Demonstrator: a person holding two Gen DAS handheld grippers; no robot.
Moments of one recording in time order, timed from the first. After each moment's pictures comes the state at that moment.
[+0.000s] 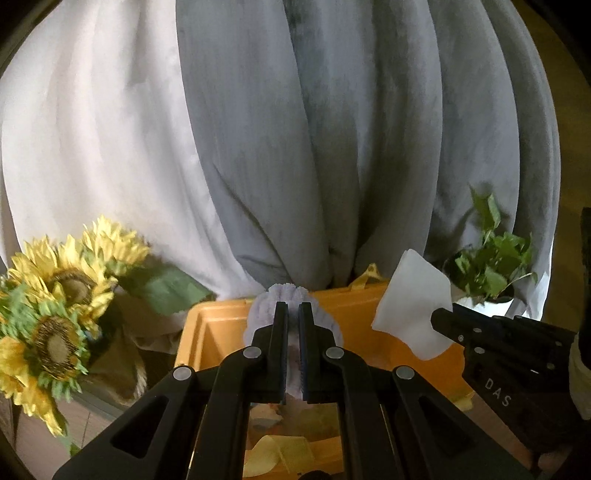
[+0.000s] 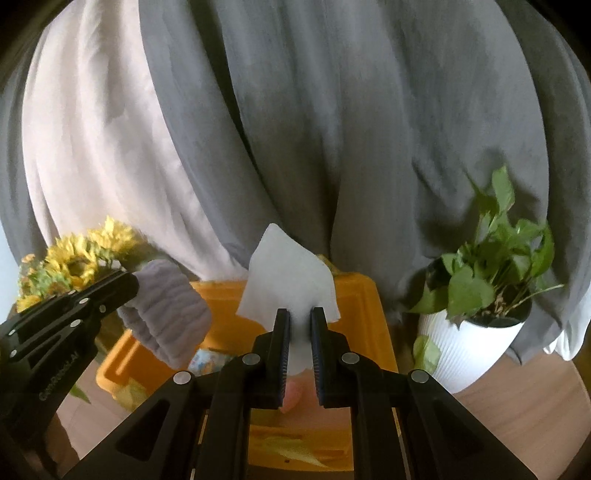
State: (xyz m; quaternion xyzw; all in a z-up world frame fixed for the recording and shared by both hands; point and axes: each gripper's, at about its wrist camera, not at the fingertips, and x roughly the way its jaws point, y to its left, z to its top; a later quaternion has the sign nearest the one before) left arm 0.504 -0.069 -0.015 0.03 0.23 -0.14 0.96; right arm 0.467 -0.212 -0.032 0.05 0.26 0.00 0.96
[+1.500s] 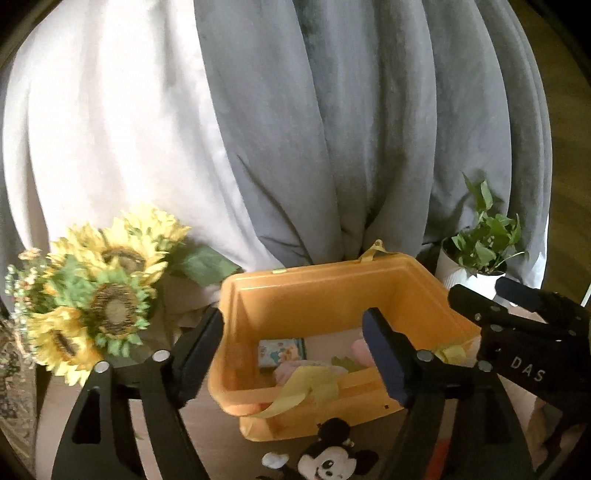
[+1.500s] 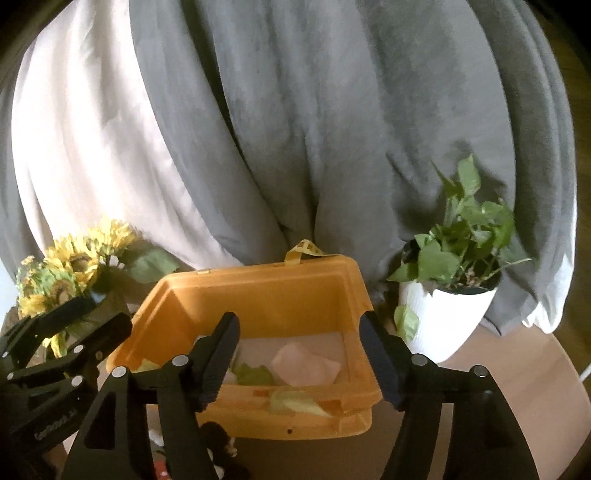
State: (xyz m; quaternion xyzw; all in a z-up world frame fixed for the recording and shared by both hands) left arm 0.449 -0.039 0.000 0.05 0.24 -0.12 0.96; right arm 0.423 -0.204 -0.015 0.06 0.26 -0.04 0.96
